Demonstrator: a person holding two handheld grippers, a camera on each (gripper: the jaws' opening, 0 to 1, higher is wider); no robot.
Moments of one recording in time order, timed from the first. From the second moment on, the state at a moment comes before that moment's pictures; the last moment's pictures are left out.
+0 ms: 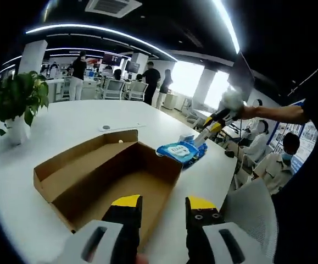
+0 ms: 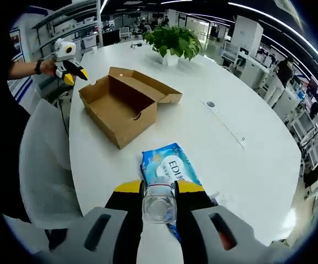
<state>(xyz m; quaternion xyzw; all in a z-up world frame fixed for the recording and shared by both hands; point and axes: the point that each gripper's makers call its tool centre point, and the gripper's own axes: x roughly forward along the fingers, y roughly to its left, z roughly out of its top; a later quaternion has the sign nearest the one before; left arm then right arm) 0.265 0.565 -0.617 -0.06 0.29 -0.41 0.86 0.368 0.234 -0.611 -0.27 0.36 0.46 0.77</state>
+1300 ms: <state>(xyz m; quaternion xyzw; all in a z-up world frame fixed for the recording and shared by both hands) 0.263 0.594 -0.624 -0.06 0.31 -0.36 0.88 0.473 0.200 -0.666 -0.36 0.37 0.48 0.71</state>
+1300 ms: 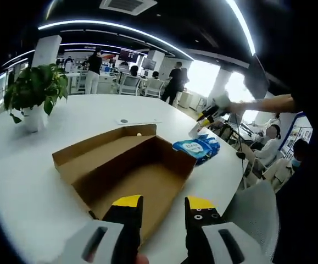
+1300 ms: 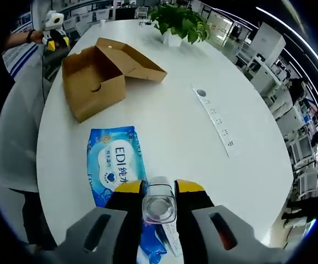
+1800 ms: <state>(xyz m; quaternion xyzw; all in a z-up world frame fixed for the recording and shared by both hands) 0.264 0.593 -0.628 -0.06 0.32 -0.36 0.88 0.479 0.195 -0.694 -0.38 0.39 0.49 0.68</state>
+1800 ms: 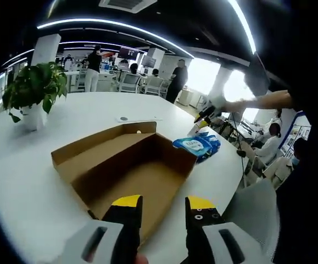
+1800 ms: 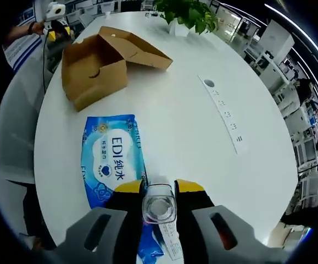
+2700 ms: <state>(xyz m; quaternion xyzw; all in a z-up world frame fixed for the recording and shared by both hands) 0.265 0.591 -0.634 -0.06 0.33 -0.36 0.87 0.472 0.188 -0.708 -0.39 0.42 0.50 0.65</state>
